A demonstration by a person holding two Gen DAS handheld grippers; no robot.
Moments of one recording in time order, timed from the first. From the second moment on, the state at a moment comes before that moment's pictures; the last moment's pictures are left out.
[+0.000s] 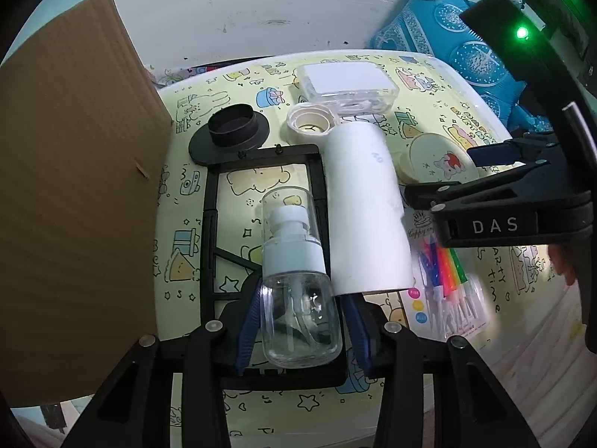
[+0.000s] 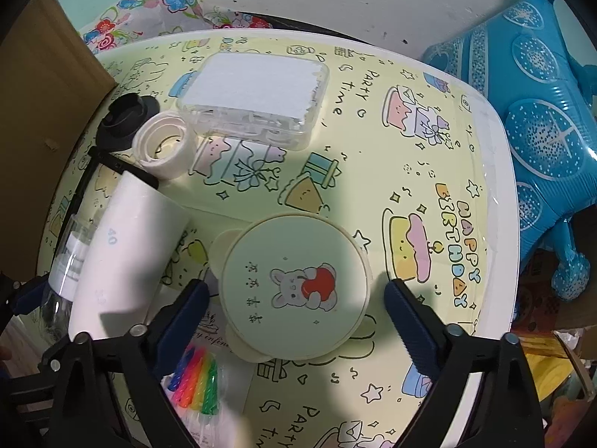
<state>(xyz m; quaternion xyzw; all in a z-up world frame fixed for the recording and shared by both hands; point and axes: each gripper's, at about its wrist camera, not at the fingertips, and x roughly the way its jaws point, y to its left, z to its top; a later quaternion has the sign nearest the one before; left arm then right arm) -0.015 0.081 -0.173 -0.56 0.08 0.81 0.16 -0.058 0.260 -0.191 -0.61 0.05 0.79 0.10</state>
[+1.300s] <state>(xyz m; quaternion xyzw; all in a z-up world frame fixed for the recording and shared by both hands) -0.006 0.065 -0.140 -0.54 0.08 0.83 0.15 -0.028 0.233 -0.149 -0.58 0.01 0.81 0.12</state>
